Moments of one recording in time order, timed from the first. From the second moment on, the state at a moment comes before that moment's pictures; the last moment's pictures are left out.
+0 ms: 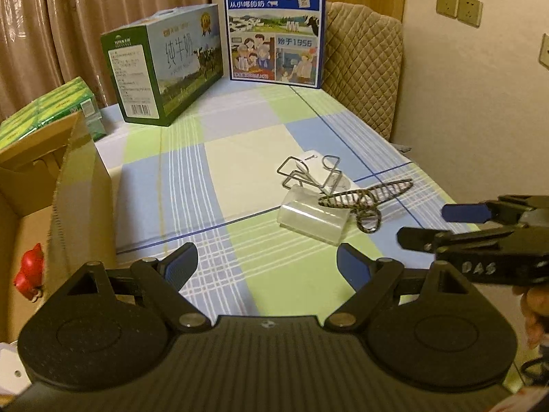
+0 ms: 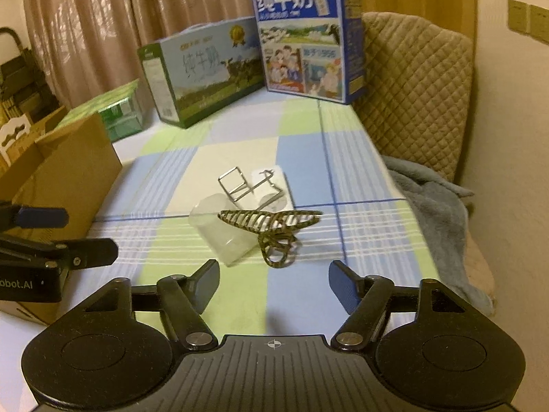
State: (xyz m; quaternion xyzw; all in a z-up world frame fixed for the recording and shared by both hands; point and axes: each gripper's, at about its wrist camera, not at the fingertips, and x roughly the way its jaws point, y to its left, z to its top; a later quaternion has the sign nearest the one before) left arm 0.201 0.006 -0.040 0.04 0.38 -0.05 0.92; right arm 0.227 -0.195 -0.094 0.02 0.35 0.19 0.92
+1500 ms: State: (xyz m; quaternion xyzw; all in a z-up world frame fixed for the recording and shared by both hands) left arm 0.268 -0.011 -0.105 0.03 0.38 -0.11 0.92; right arm 0.288 -0.191 -0.129 -0.01 0.33 0.17 0.93
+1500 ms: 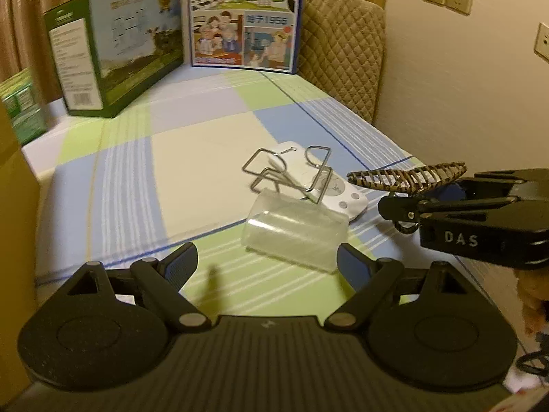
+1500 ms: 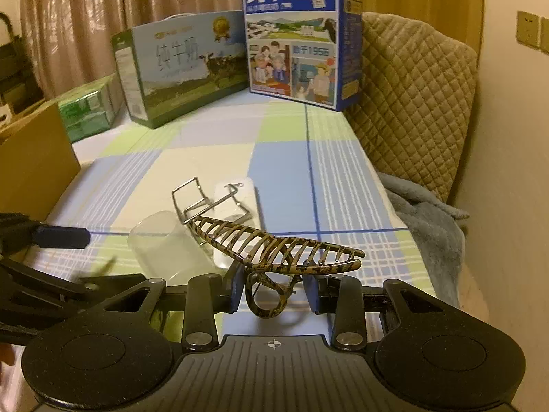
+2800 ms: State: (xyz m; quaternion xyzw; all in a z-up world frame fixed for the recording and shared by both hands) left arm 0.186 -0.008 -0.058 0.02 0.39 -0.07 0.92; right arm 0.217 -0.204 -0.098 0.05 0.35 0.14 0.92
